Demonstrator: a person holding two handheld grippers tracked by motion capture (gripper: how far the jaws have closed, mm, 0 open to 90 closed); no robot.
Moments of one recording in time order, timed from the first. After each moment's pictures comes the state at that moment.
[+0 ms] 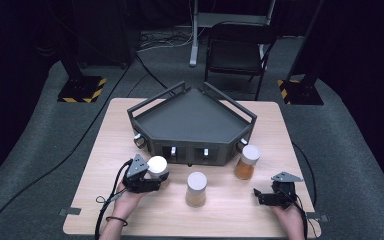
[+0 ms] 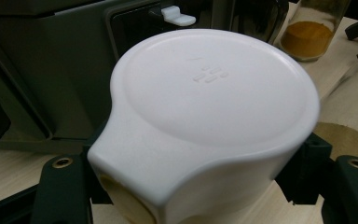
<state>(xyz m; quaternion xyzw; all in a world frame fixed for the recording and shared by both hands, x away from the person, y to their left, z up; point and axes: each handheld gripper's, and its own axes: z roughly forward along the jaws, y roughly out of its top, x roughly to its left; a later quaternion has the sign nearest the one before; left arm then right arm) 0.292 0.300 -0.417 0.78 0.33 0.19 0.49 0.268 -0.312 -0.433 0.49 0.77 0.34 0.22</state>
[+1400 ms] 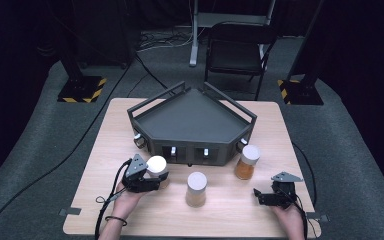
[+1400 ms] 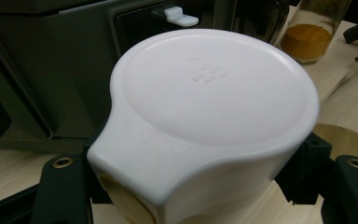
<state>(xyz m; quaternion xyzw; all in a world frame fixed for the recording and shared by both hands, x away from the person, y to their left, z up) 0.293 0.303 -0.418 0.78 0.34 0.19 0.49 0.268 -0.313 -0.433 0.49 0.78 0.34 0.22</state>
